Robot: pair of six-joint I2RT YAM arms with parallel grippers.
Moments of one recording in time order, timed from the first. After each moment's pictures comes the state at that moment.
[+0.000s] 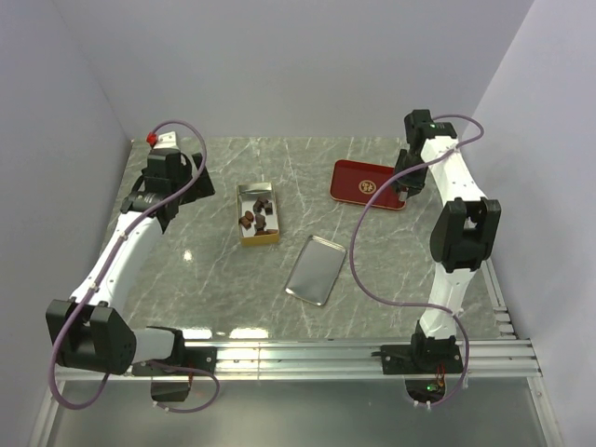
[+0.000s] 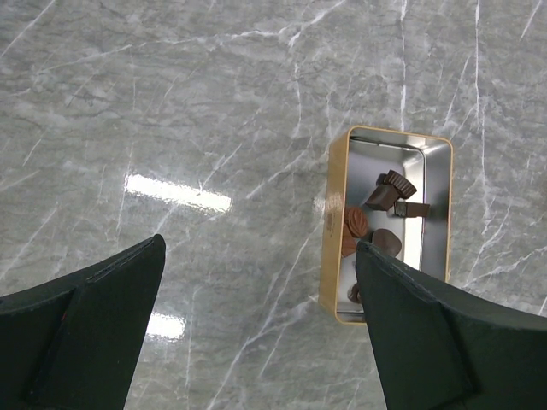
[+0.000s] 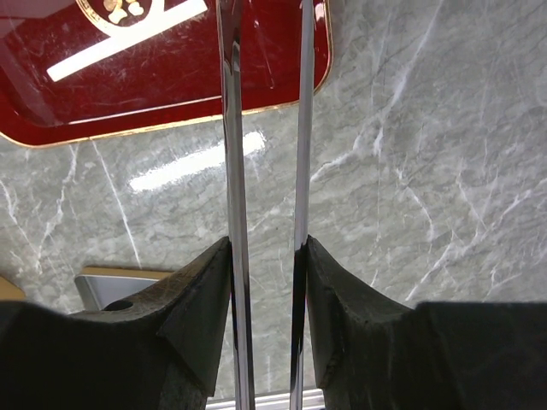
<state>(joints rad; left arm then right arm) -0.14 1.27 1.14 -0.46 -0.20 -0.36 0.04 2.01 1.91 -1.19 0.09 0.41</state>
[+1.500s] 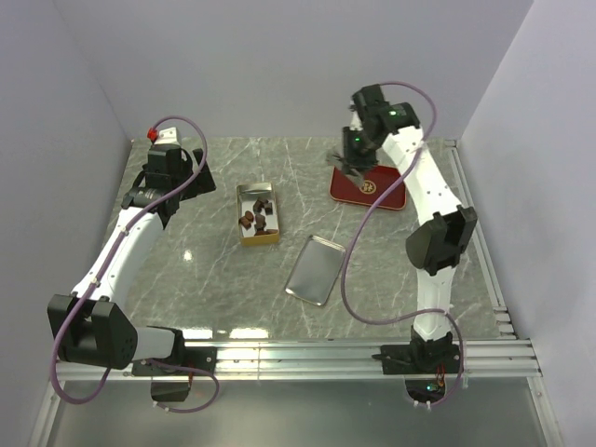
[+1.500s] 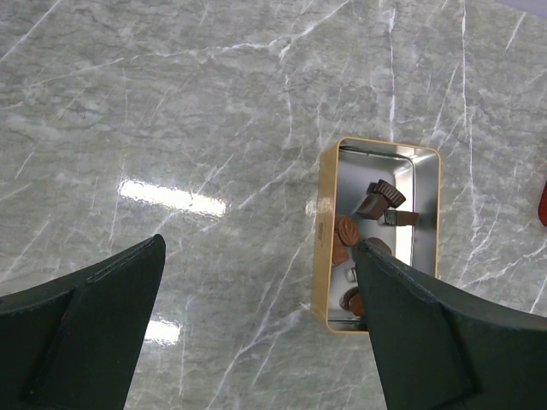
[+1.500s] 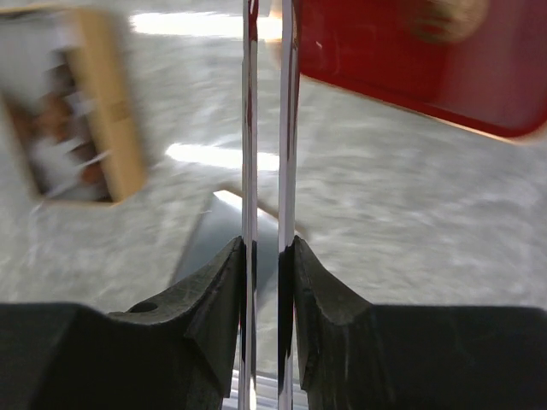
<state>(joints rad) -0.14 1.31 1.18 -0.46 -0.19 -0.36 0.31 2.05 2.27 -1.30 -0.06 0.31</state>
